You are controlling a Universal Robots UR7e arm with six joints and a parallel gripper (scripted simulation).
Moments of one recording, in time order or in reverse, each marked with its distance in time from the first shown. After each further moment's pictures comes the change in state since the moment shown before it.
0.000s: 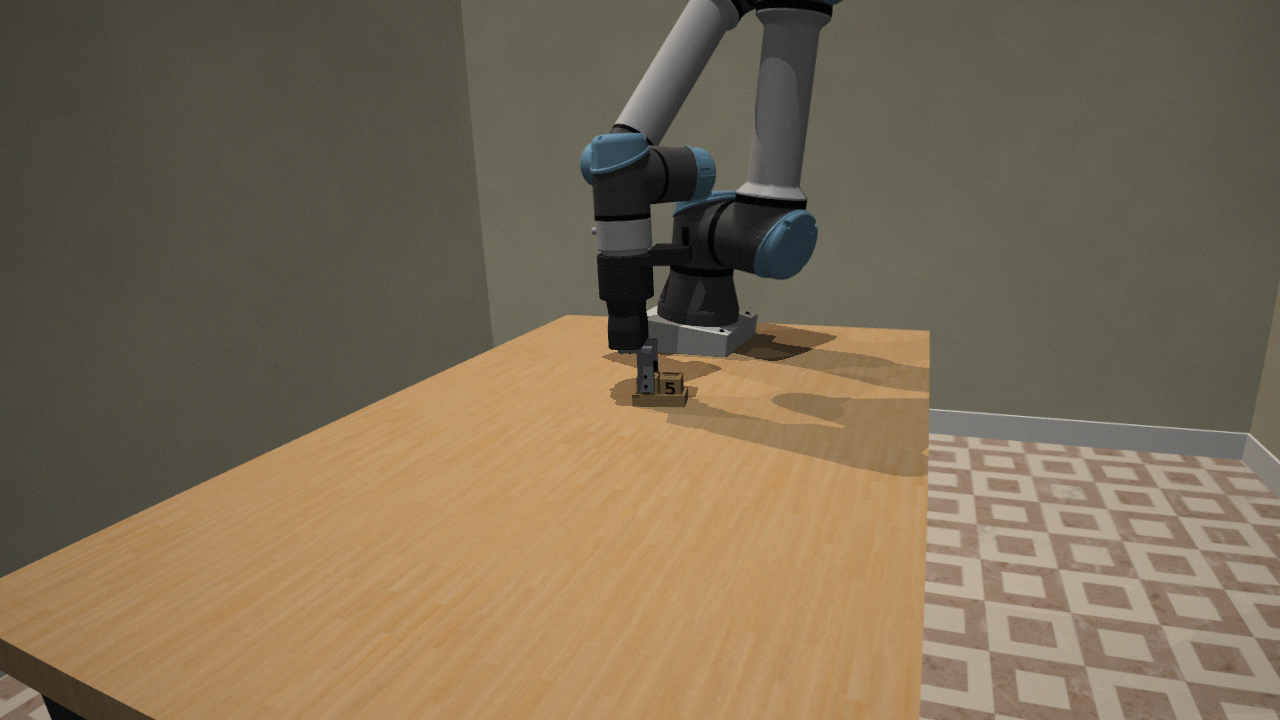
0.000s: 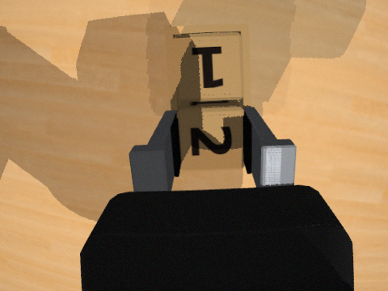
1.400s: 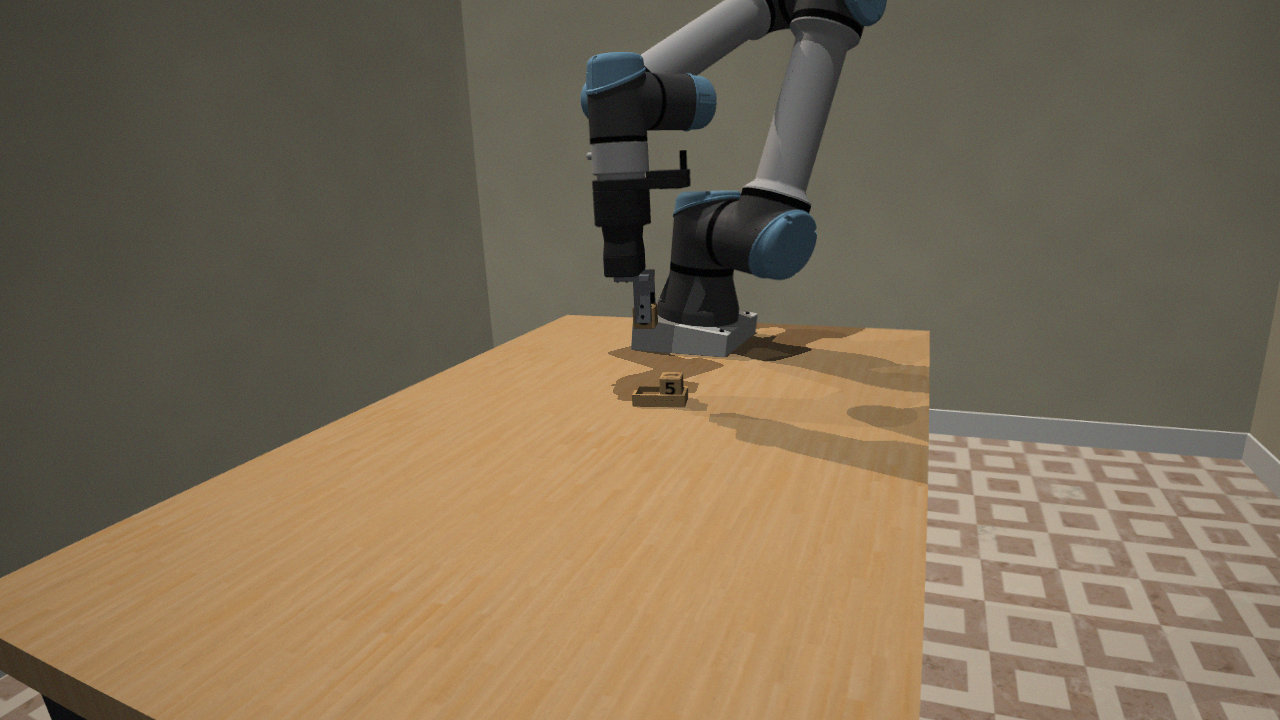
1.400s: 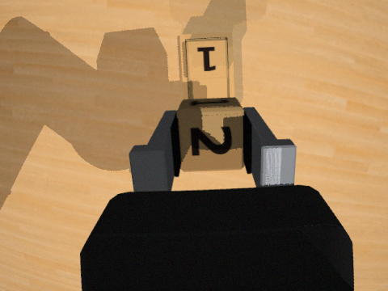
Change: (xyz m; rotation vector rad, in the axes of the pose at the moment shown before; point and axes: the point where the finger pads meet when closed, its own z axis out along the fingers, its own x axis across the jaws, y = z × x) arm 0.000 0.000 -0.099 0.000 0.000 0.000
